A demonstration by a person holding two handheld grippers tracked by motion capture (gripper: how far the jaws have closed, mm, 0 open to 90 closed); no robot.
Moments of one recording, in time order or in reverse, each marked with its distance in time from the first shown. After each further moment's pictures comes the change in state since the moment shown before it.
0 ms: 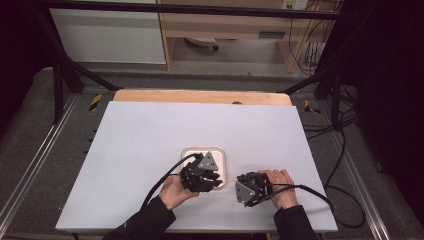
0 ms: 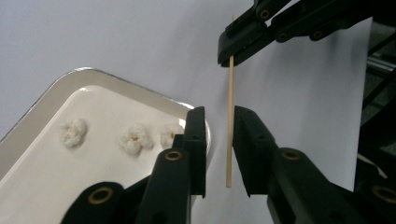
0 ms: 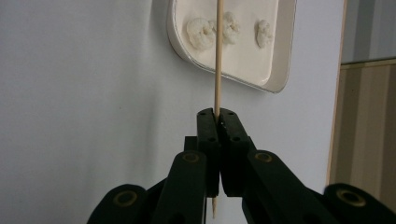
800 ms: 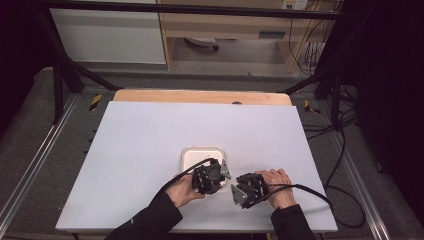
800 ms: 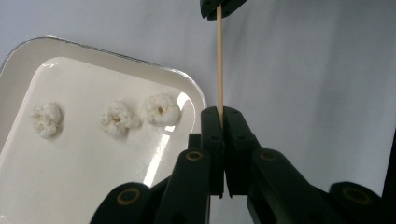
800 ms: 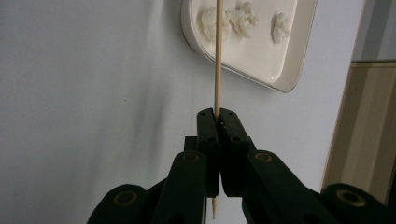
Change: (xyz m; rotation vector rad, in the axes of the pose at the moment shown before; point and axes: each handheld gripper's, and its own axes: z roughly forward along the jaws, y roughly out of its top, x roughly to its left) left arm -0.011 0.014 0.031 0.262 0.010 0.138; right arm 0.003 0.008 0.006 0.072 0.025 -0.072
